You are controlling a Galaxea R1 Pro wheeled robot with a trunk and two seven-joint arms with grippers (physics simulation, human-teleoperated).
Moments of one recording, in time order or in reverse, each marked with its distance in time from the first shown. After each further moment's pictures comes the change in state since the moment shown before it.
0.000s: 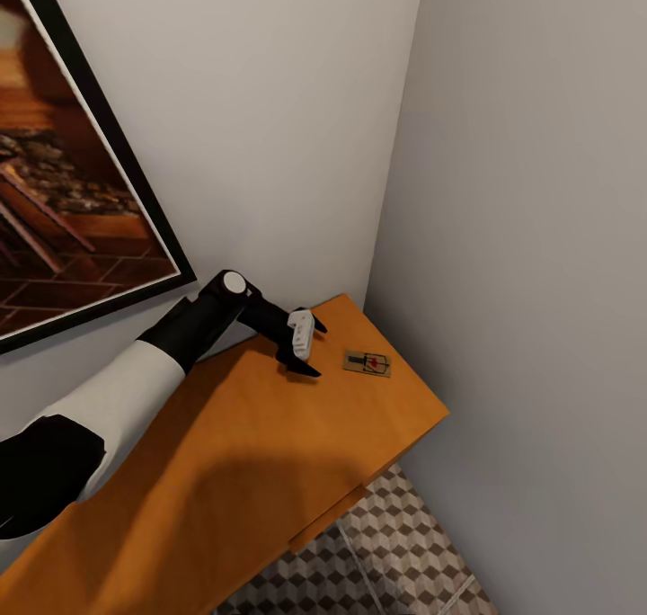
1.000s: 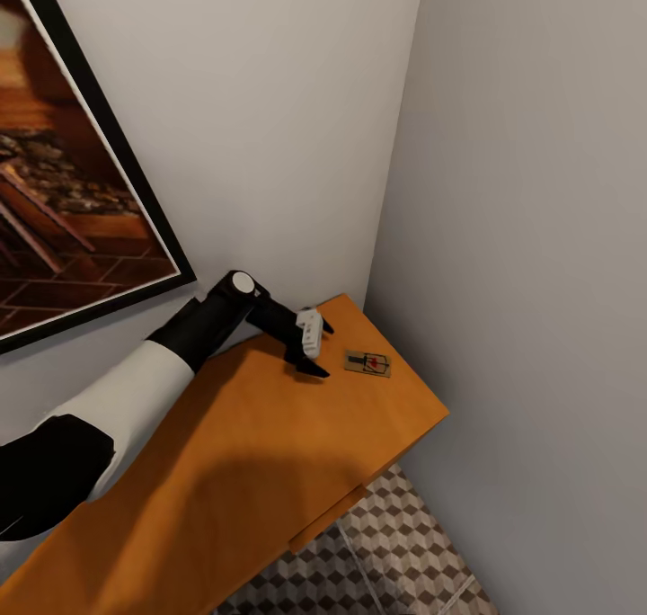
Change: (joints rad) left arm 0.000 -0.035 0.006 0.013 0.000 0.044 0.010; right arm 0.000 0.002 0.000 0.000 0.000 0.000 0.000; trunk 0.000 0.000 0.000
